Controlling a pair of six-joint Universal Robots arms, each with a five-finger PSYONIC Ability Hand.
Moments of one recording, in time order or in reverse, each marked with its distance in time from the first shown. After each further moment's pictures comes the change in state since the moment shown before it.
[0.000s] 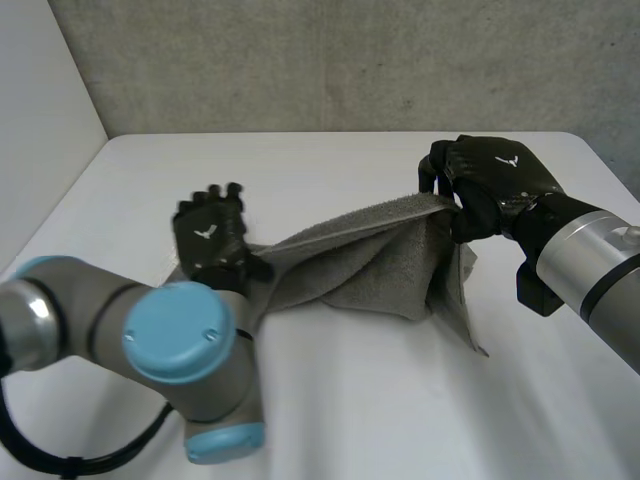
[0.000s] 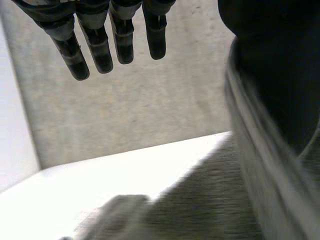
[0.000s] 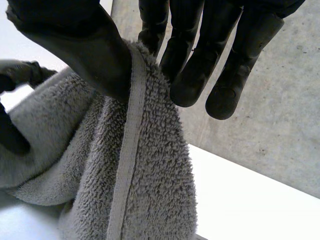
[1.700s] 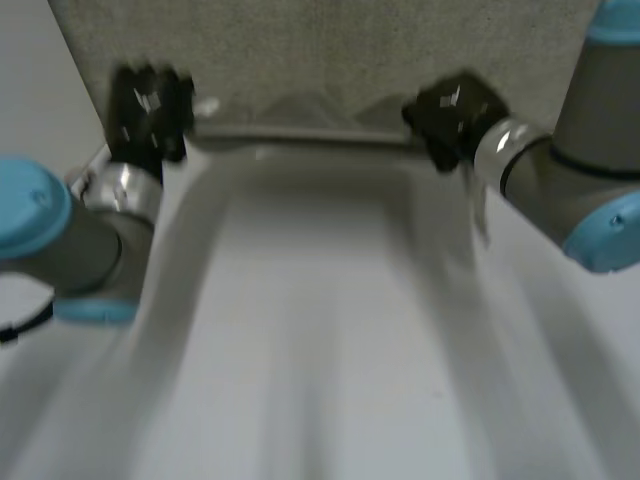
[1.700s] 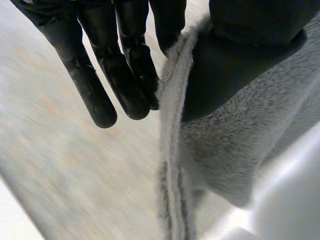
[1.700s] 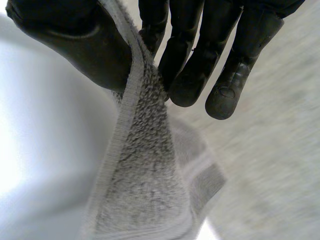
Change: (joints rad) left arm 0.363 0.147 0.021 0.059 0.646 0.439; right arm 0.069 0.527 -0.720 0.271 0.126 -0.640; left_hand 0.900 0.913 0.914 0.916 0.904; right_hand 0.000 0.010 0.001 0.000 0.018
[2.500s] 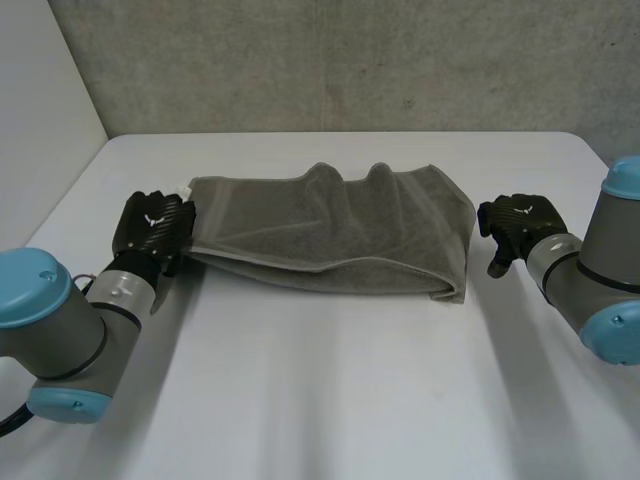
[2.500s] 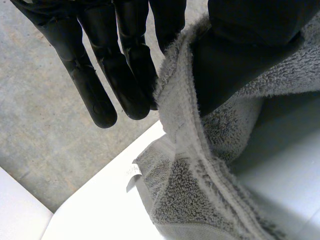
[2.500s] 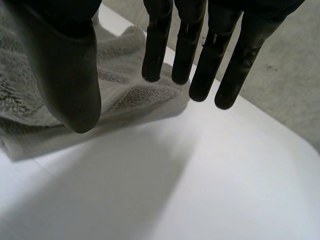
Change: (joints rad) left arm 0.103 -0.027 -0.271 0.006 0.093 0.003; right arm -0.212 0.001 0.510 -0.362 0.074 0.283; left_hand 0.003 0.000 0.000 0.000 0.000; right_hand -0.705 -0.710 -0.711 -0.709 -0.723
